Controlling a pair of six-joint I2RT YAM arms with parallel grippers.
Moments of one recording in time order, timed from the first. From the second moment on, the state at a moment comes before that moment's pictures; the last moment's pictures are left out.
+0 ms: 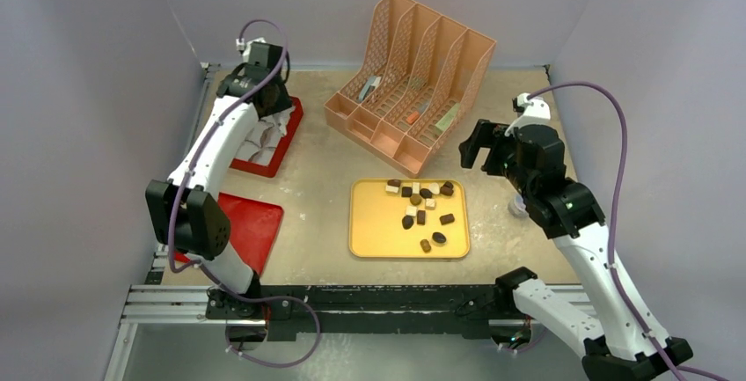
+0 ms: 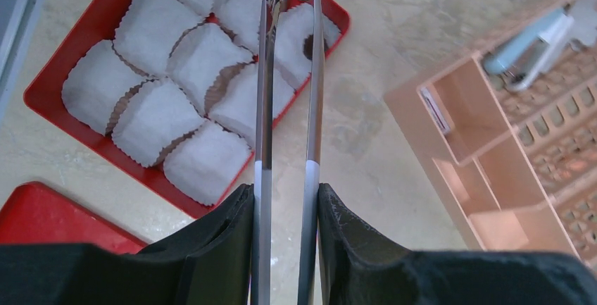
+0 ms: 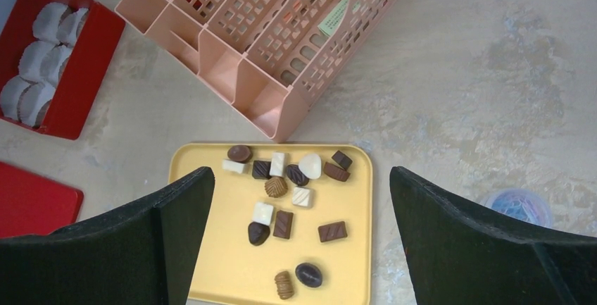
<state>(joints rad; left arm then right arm) -0.26 1.64 1.63 -0.80 -0.39 -0.51 0.39 0.84 1.09 -0.69 0.22 0.39</state>
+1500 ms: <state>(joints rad) -0.04 1.83 1.59 -0.74 -0.18 -0.45 0.39 0.87 1.13 -0.69 0.22 0.38</state>
